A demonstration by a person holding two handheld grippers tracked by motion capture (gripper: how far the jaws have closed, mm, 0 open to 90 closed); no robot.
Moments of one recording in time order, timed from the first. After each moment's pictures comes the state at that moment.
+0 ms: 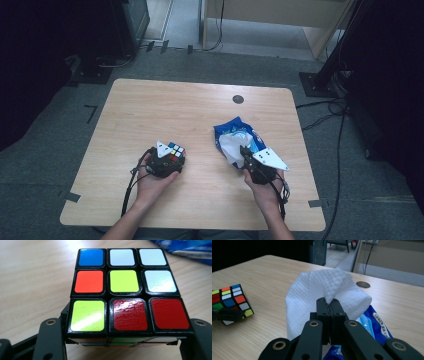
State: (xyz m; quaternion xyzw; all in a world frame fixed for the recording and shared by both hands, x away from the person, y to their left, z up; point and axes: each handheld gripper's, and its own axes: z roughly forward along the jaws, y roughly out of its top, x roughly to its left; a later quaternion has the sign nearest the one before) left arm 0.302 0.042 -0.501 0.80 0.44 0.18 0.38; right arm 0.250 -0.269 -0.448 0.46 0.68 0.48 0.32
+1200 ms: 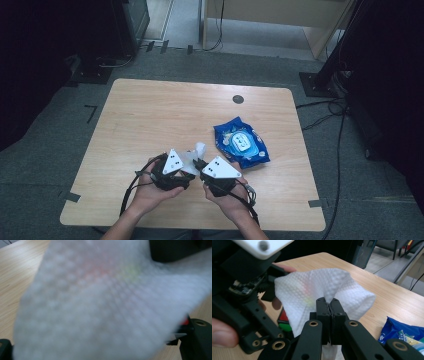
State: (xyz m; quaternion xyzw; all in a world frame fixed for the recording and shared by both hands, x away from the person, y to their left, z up) left arm 0.263 0.022 -0.458 0.86 0.27 0.16 0.41; right arm 0.224 -0.159 -0.427 0.32 0.77 0.48 0.26
